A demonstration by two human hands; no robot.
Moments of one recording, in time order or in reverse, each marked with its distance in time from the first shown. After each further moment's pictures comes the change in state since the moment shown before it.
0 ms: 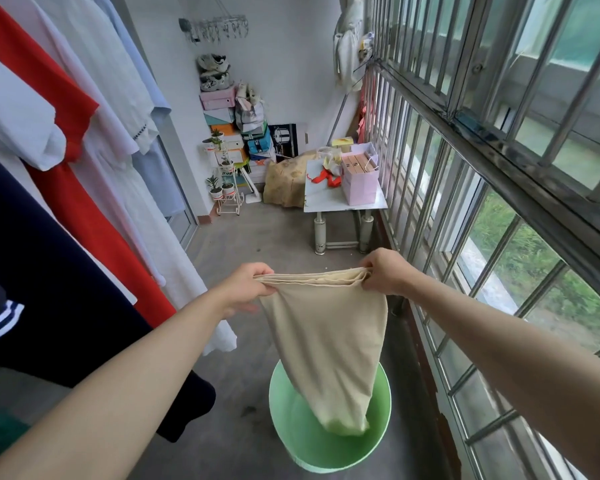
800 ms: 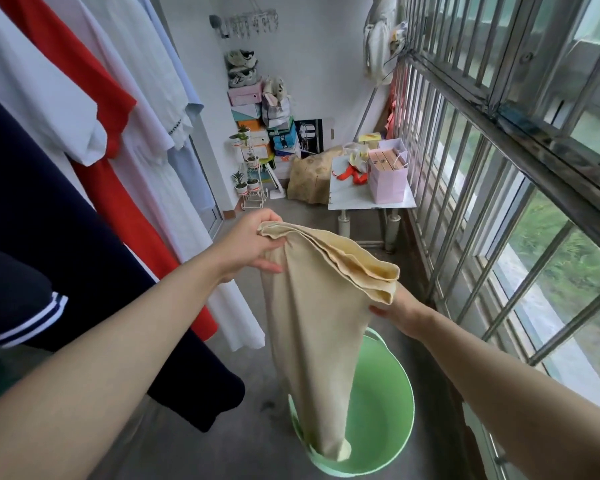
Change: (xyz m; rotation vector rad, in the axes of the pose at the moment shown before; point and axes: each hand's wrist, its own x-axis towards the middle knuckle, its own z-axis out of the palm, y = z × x) left_hand -0.024 0.059 -0.045 -0.169 0.105 0.245; right_hand 0.011 0.002 0.066 1.145 -0.143 0.214
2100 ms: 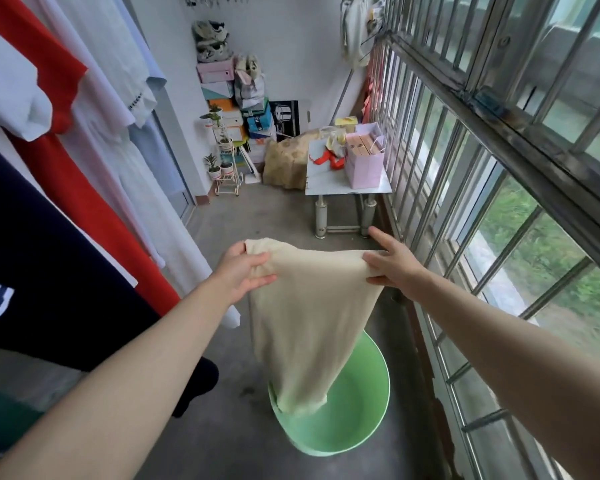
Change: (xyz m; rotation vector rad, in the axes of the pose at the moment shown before) left_hand 0.030 -0.088 0.030 -0.593 0.160 -0.356; right_hand -0.001 -0.035 -0.025 -0.144 0.192 -0.049
